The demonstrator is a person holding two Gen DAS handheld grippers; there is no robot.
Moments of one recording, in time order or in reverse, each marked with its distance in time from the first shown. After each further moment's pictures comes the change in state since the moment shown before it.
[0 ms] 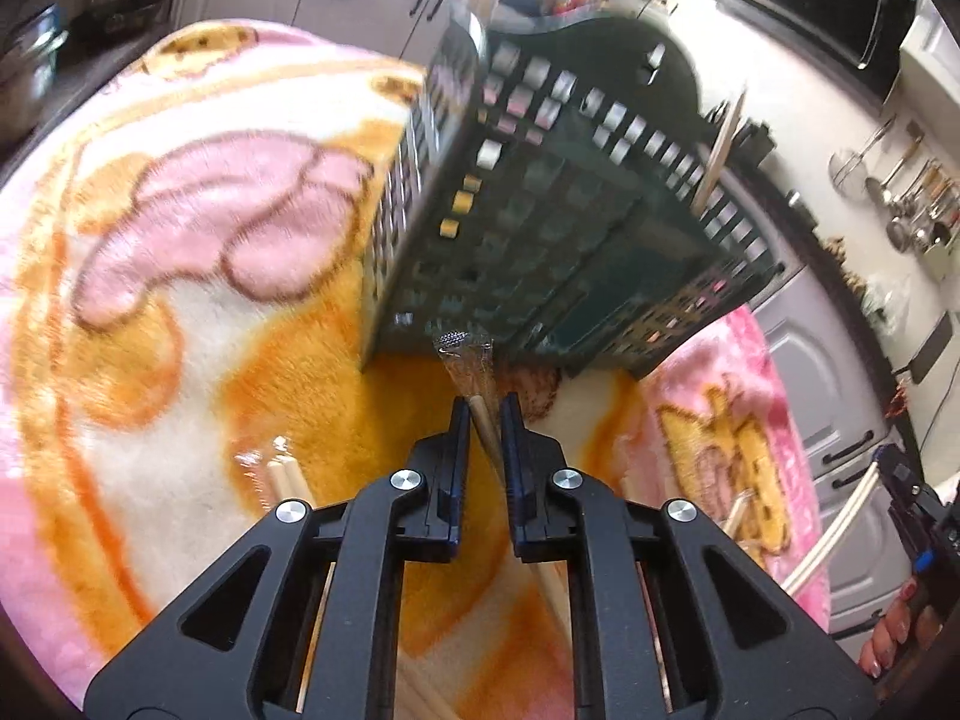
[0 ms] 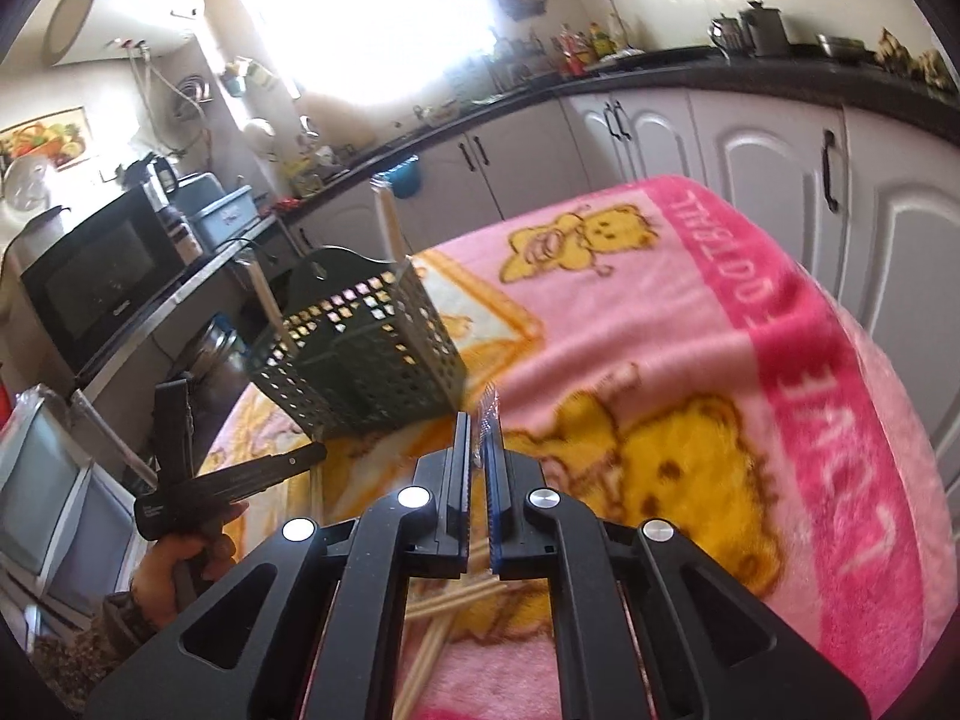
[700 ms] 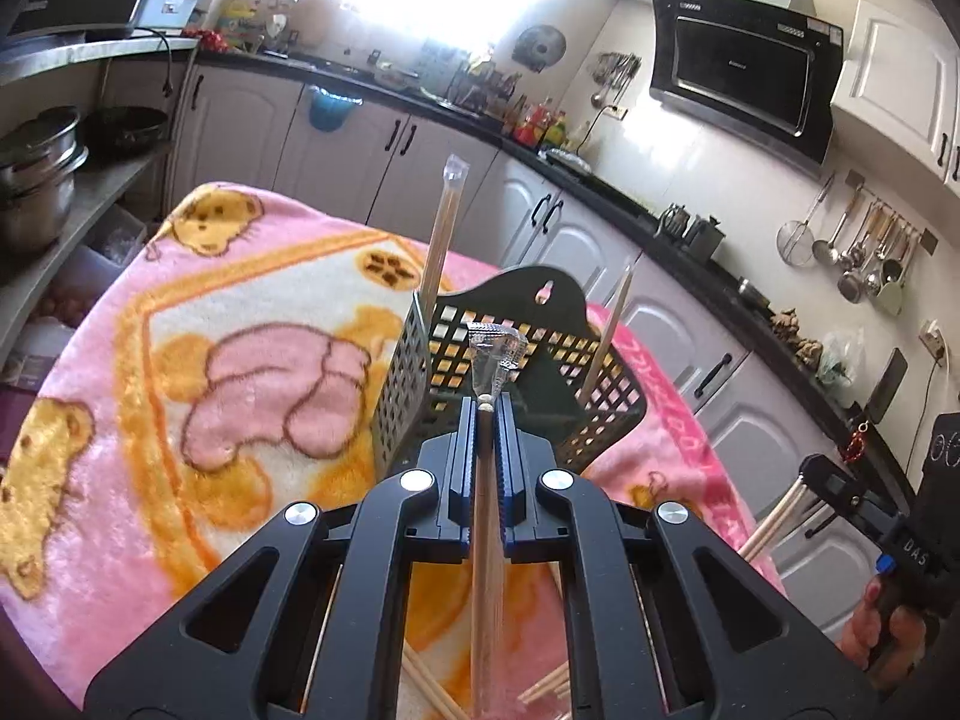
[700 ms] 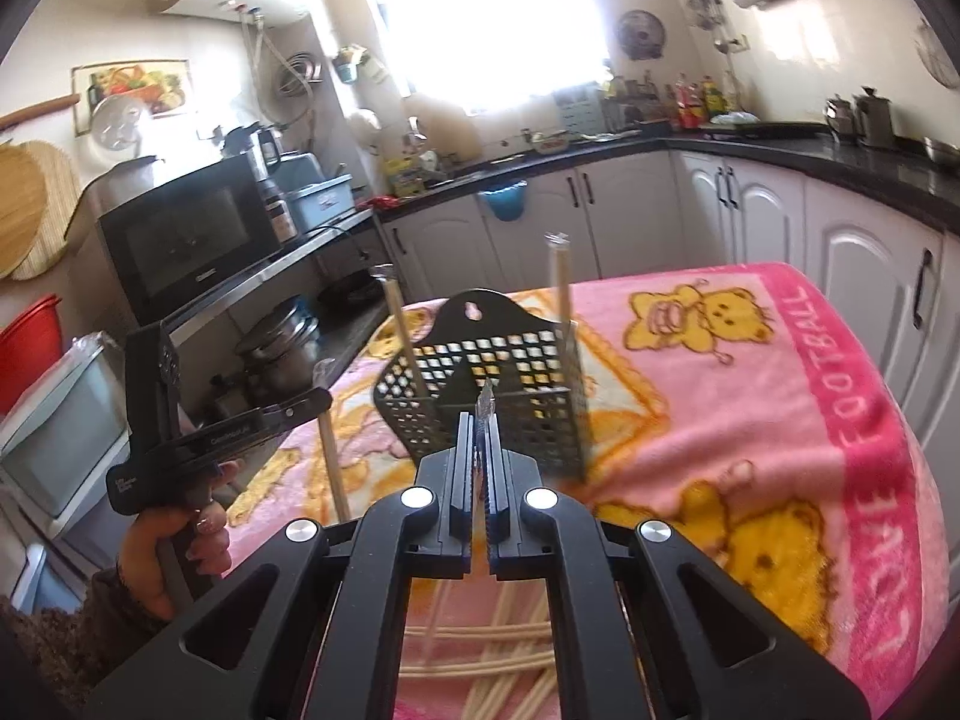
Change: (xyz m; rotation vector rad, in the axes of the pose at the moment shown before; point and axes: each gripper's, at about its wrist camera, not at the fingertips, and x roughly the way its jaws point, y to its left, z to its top) left arm -0.104 -0.024 0.025 0.060 -0.282 -0.041; right arm -0.001 0.087 0.029 -0.208 -0.046 0.157
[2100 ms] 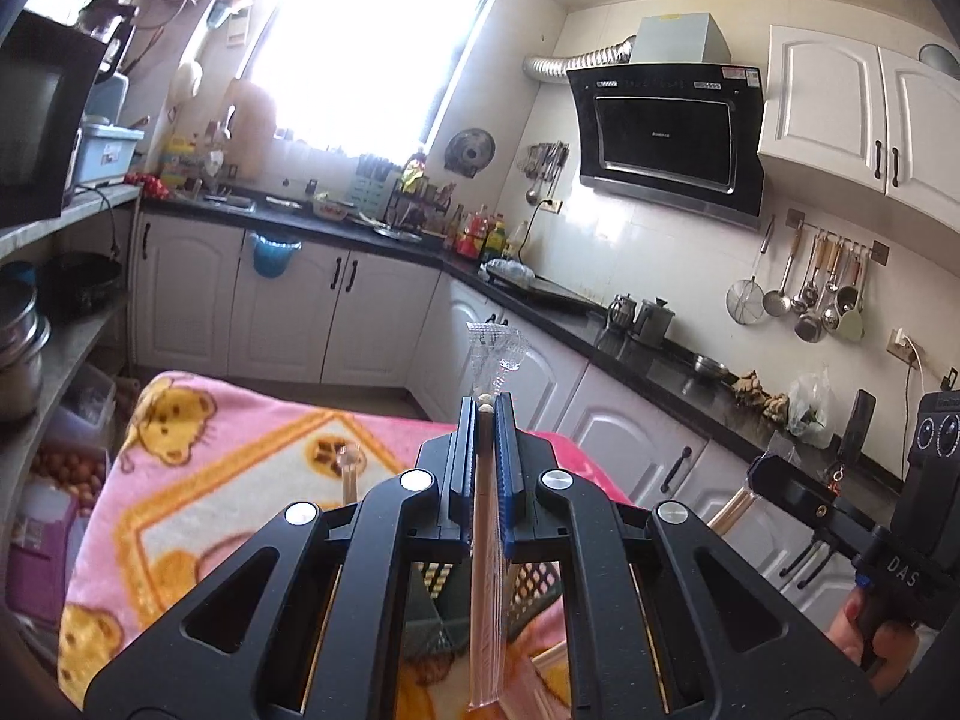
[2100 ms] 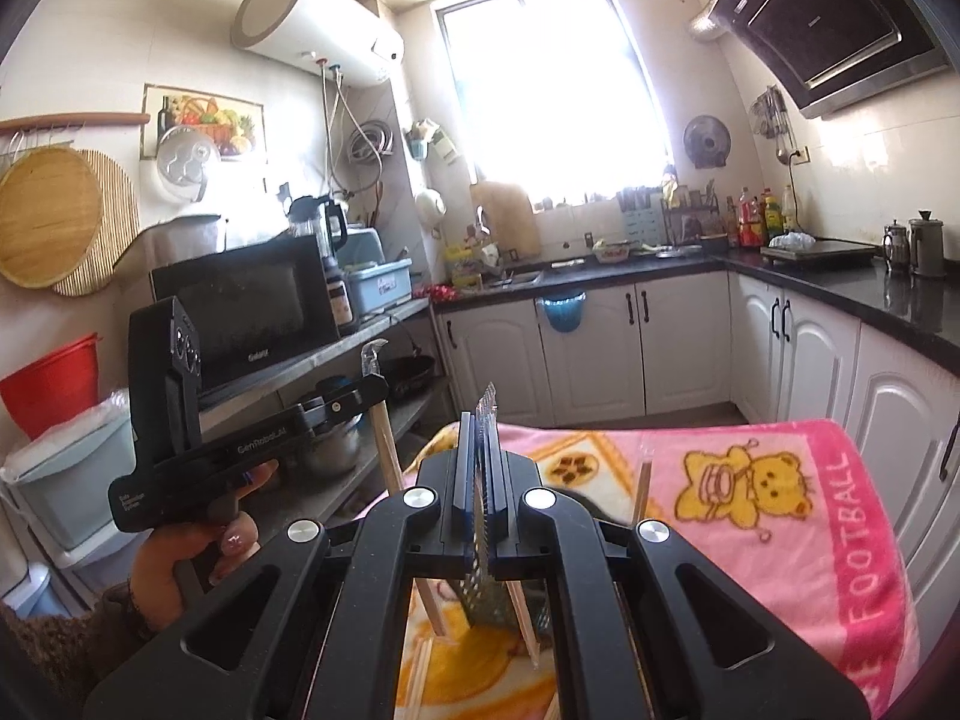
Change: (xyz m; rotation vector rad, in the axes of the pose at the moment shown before) left arm -0.036 -0.065 0.106 0.166 -0.249 -0.072; right arm -0.011 0.041 0.099 -0.129 -0.235 0.069
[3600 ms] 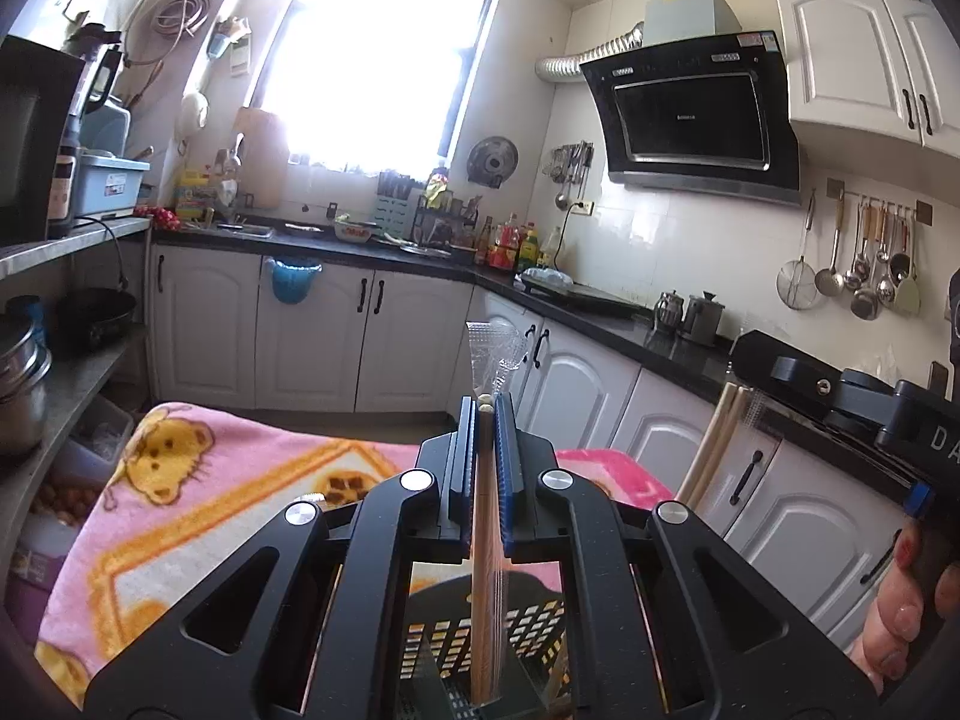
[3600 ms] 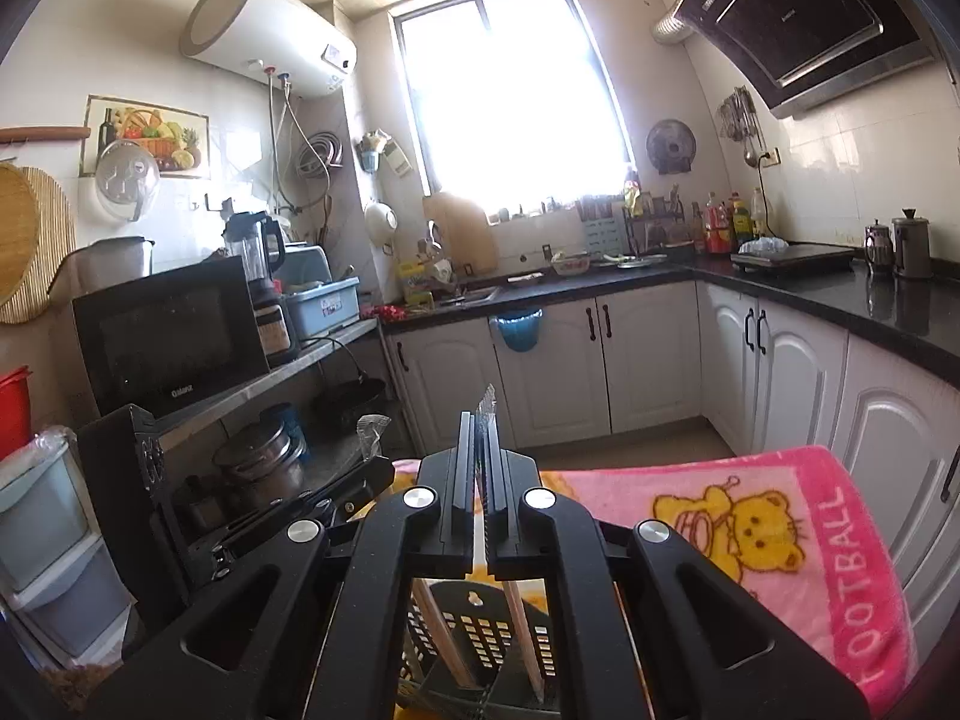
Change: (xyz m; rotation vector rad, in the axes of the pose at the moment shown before) left arm 0.092 -0.008 -0.027 0.078 -0.042 0.109; right arm 0.094 -0.047 0.014 0.038 -0.004 -0.094
